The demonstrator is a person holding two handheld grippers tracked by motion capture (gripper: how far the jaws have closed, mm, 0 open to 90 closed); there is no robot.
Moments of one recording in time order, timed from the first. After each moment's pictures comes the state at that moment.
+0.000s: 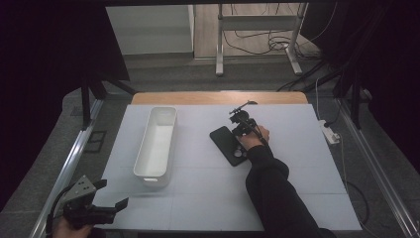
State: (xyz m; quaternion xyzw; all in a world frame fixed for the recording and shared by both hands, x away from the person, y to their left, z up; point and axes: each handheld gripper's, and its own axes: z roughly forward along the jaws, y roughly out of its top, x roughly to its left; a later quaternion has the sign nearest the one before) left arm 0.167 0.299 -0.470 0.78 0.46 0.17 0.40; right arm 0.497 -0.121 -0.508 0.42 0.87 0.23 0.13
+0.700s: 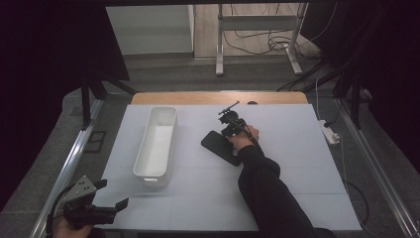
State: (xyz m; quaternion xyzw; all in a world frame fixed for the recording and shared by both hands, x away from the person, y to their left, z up) left arm 0.167 0.299 -0.470 0.78 0.46 0.17 0.40; right arm 0.495 -0.088 -0.511 0.39 0.88 0.24 0.11
